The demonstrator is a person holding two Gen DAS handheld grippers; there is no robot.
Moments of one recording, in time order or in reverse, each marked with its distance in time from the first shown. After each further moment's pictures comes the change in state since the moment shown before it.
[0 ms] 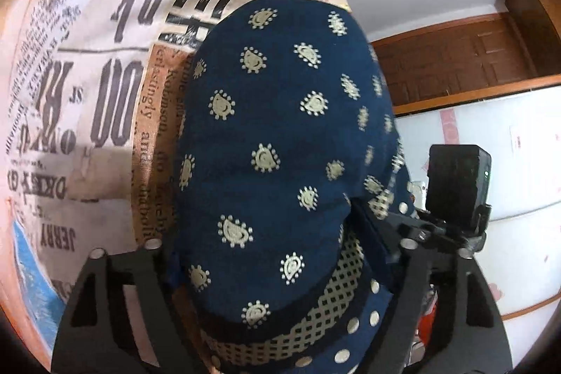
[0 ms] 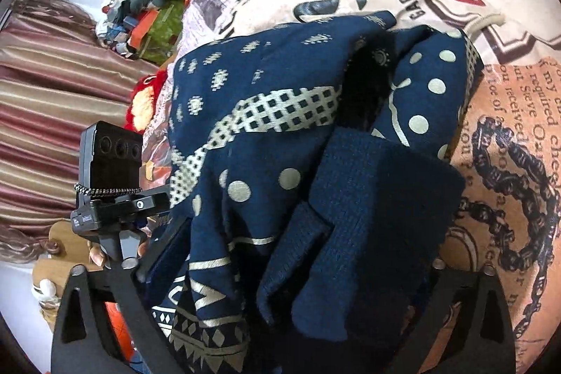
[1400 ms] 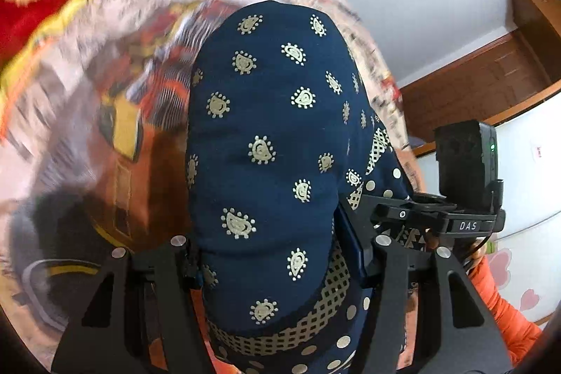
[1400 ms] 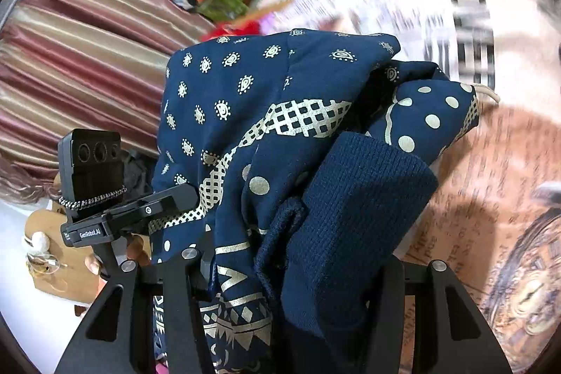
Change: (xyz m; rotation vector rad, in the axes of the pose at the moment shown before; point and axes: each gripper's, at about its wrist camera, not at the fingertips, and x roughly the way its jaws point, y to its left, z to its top) left arm -0.190 0.086 -0.071 -0.004 -0.207 0.186; right arm 0.148 0.198 0.006 -0.198 0.107 0.062
